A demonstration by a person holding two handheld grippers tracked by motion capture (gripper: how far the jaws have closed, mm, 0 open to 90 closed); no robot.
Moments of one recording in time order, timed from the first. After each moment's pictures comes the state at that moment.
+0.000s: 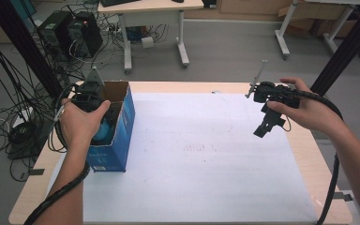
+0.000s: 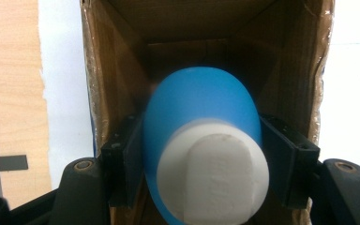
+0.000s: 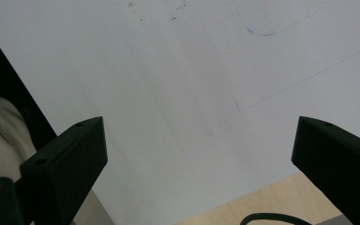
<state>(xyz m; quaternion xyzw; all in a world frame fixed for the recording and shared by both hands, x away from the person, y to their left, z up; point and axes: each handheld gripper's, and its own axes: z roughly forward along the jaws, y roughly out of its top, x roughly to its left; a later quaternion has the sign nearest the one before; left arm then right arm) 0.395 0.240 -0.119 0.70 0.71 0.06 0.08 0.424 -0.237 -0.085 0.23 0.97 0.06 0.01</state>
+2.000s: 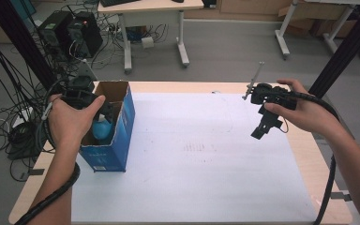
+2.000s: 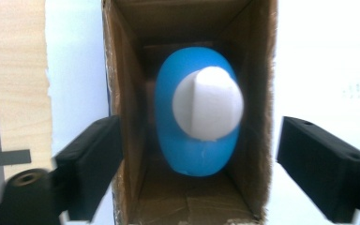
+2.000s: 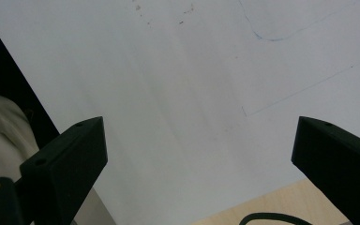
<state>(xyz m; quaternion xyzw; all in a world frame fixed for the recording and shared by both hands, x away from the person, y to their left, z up) 0.367 0.252 -0.083 0.70 0.70 0.06 0.12 0.424 -0.232 -0.088 0.22 0.97 0.07 0.01</state>
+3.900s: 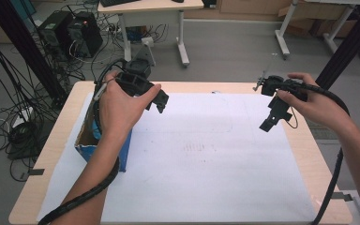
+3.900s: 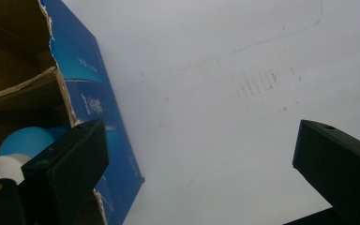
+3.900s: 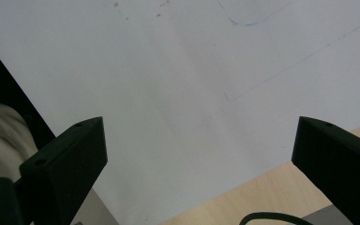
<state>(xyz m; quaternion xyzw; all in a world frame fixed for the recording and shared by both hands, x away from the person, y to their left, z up) 0.369 0.136 -0.048 0.79 0.59 0.07 0.14 0.436 -0.258 -0.078 0.25 0.96 0.07 0.01</state>
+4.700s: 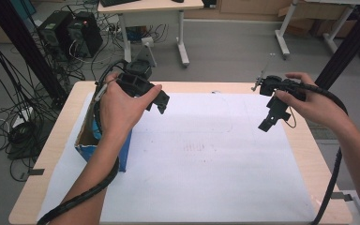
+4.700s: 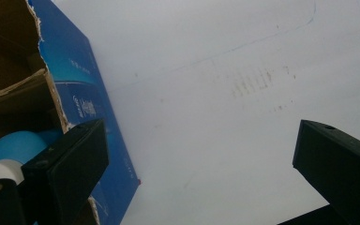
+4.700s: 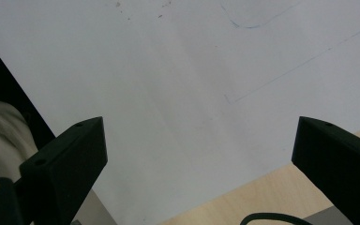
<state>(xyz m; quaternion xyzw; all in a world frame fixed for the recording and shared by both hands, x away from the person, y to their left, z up) 0.370 0.137 -0.051 0.80 0.58 0.06 0.15 0.437 -0.253 -0.078 0.24 0.97 0.07 0.01</state>
